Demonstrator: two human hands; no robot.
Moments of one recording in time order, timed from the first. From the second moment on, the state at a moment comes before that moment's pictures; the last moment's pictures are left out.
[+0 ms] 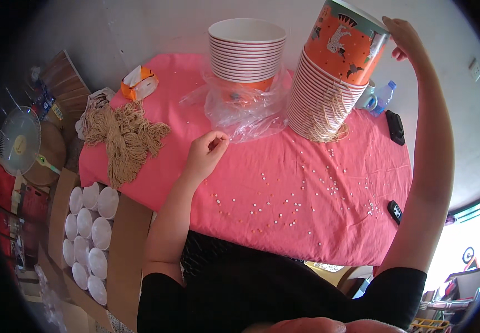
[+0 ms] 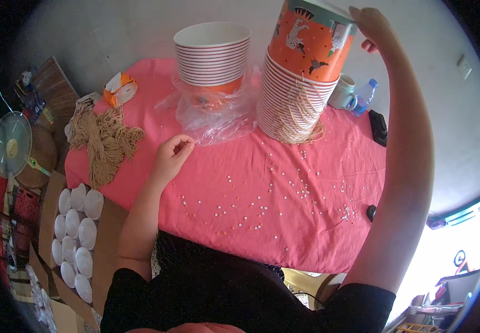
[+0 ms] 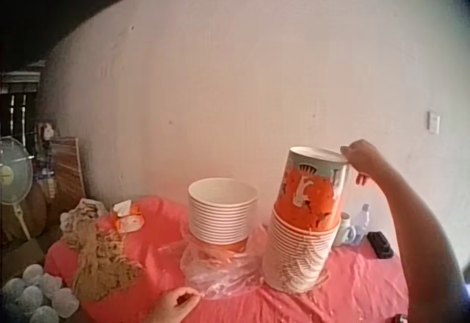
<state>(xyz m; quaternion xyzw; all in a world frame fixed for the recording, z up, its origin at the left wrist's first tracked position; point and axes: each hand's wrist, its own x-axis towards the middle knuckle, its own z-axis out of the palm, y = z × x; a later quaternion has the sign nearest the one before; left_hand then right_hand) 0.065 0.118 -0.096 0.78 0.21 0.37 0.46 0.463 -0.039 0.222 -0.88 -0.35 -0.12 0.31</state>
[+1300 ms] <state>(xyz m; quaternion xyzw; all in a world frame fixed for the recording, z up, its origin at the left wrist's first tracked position) 0.067 0.114 -0.093 0.83 0.23 0.36 0.36 0.334 0.093 0.167 -0.55 -0.69 -0.31 0.34</state>
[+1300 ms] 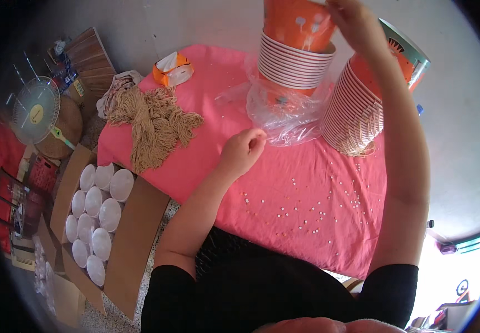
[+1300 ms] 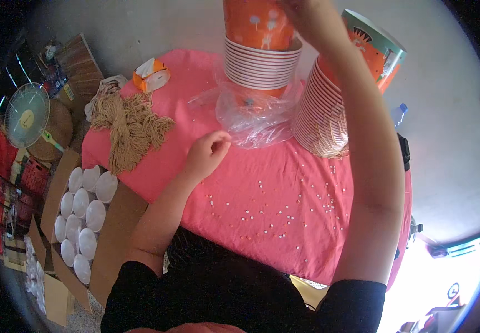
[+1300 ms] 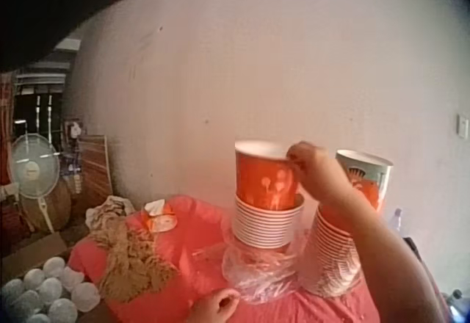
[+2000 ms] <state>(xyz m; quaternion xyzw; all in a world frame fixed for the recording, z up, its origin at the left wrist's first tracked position) 0.030 0.155 -0.112 0.35 -0.04 0.27 0.89 0.251 -0.023 0.078 -0.54 -0.71 0.16 0.43</state>
